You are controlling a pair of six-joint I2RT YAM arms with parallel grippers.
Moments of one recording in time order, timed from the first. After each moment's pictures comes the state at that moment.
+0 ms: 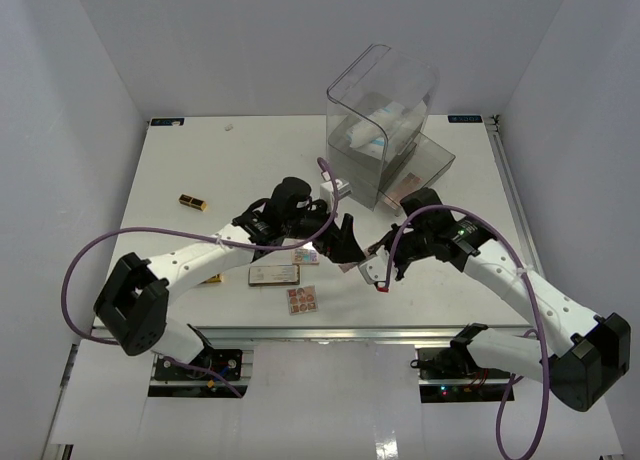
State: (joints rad) left arm -0.77 1.46 1.00 -0.04 0.59 -0.35; right arm 0.65 1.10 0.96 -0.82 -0.56 -1.63
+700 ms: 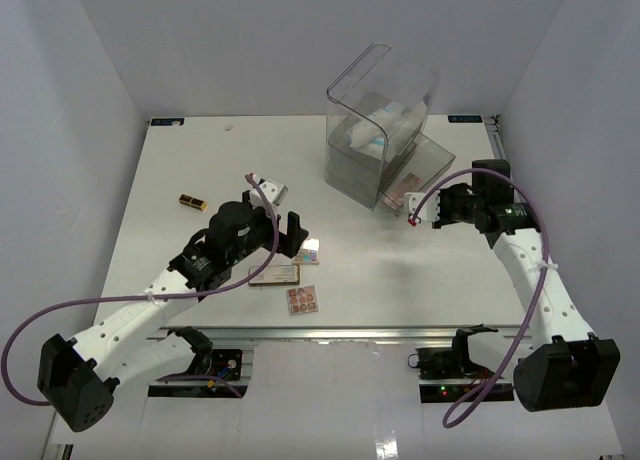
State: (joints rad) left arm -0.69 0.95 0.74 -0.12 0.00 -0.15; right arm 0.14 1.10 1.02 -0.71 -0.46 -1.53
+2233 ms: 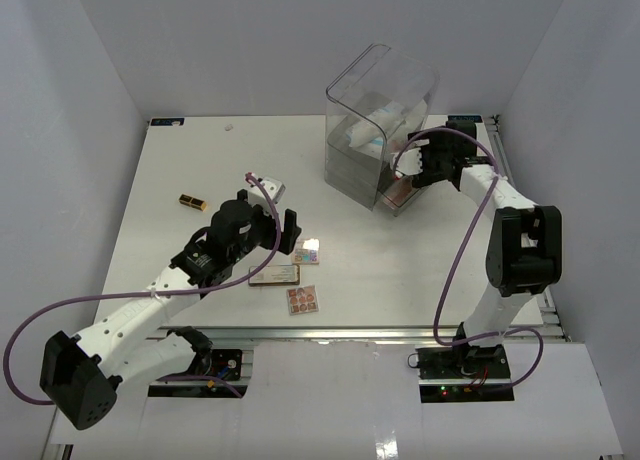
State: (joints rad) left arm -0.66 0.98 0.74 -0.15 -0.08 -0.12; right arm 0.10 1.77 1.29 -0.19 -0.30 -1.71
